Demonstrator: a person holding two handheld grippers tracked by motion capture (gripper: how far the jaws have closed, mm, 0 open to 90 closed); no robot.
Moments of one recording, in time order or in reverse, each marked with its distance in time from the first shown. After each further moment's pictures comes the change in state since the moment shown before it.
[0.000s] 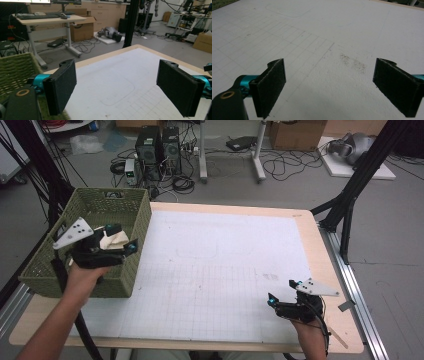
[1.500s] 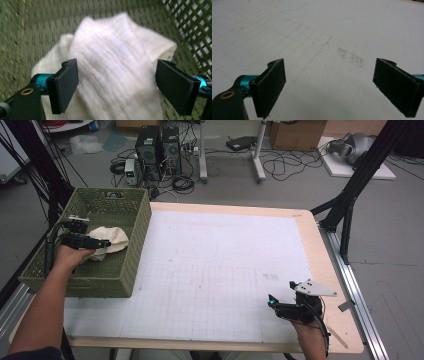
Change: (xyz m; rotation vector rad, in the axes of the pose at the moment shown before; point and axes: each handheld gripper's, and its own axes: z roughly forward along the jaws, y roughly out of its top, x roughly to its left) left arm 0.156 -0.075 0.028 0.656 0.445 -0.216; right arm -0.001 -0.004 0.002 0.036 -0.019 -0.001
